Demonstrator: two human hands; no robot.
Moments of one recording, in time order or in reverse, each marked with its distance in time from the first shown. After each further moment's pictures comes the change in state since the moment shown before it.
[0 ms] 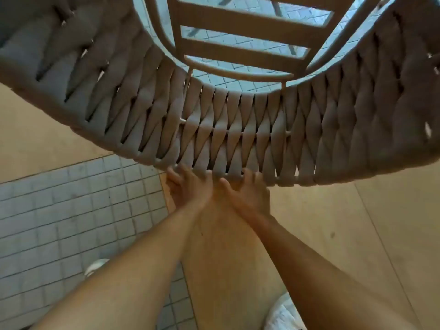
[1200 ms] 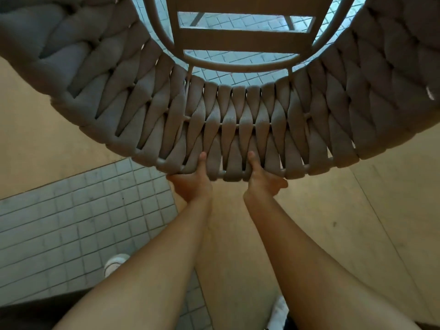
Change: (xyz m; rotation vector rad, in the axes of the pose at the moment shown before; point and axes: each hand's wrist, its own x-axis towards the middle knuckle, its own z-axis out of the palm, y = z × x) left_hand -0.025 0.025 -0.026 -0.927 0.298 -0.313; right_hand 0.008 -0.033 -0.028 1.288 0.499 0.860
